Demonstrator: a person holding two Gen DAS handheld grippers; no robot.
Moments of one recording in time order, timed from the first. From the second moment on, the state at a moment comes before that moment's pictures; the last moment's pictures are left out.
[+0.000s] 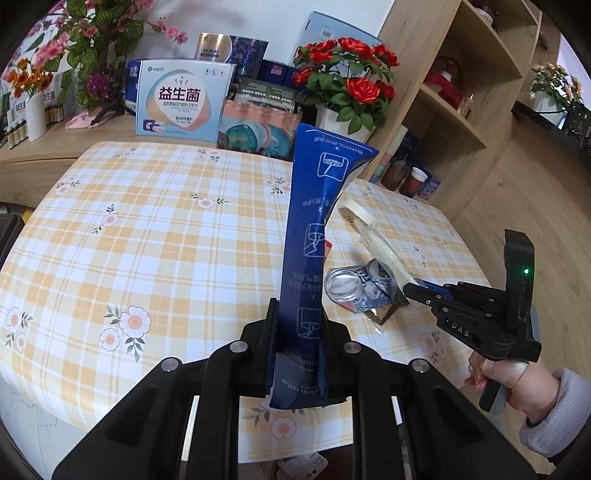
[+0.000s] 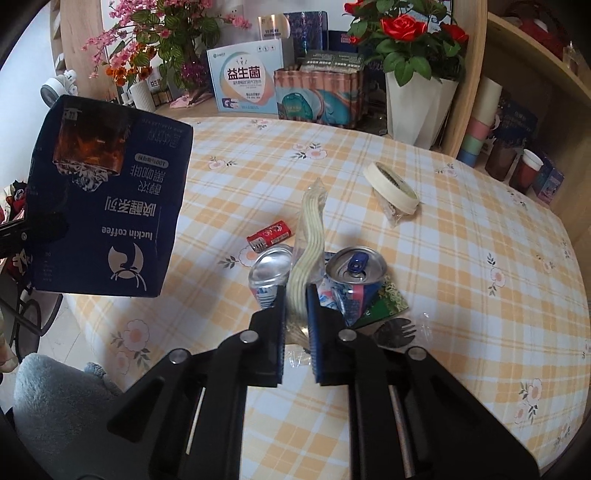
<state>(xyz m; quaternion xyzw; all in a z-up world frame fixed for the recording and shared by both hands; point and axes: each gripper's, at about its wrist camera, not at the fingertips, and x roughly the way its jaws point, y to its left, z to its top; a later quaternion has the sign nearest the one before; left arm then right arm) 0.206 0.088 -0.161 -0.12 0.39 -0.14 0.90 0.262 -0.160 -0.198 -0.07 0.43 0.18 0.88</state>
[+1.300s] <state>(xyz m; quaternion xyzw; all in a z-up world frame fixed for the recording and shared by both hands) 0.049 0.065 -0.122 -0.12 0.37 -0.15 0.91 0.056 -0.226 -0.172 -0.03 0.42 0.21 0.88</state>
